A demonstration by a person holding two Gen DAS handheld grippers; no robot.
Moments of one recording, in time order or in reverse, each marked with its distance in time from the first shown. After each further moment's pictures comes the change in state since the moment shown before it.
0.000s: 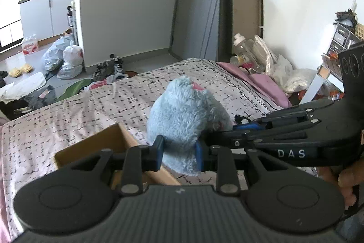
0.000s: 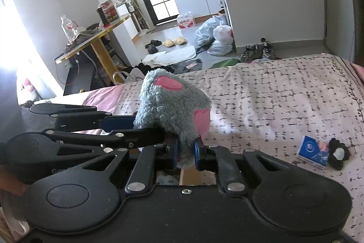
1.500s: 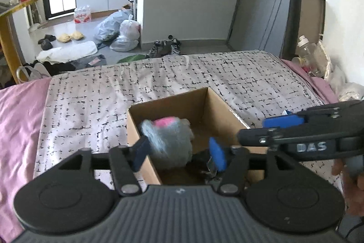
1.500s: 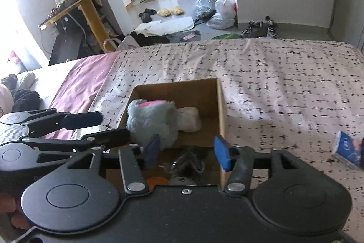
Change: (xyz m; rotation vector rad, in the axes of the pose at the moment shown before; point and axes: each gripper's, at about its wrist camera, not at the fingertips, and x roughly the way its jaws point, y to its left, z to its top) left arm 0.000 0.088 -0.051 -0.179 0.040 0.239; right arm 0.077 0.052 0.000 -0.035 0.147 -0.085
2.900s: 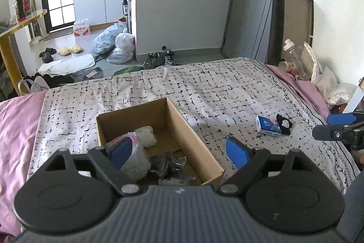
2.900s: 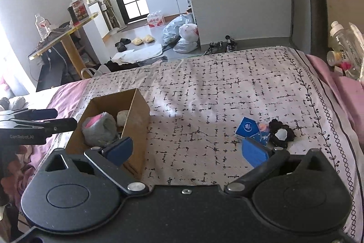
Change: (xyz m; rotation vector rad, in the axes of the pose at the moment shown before) left arm -0.036 -0.086 0.000 0.027 -0.043 0.014; right arm -0.118 -0.131 -0.057 0.078 -0.139 -0.083
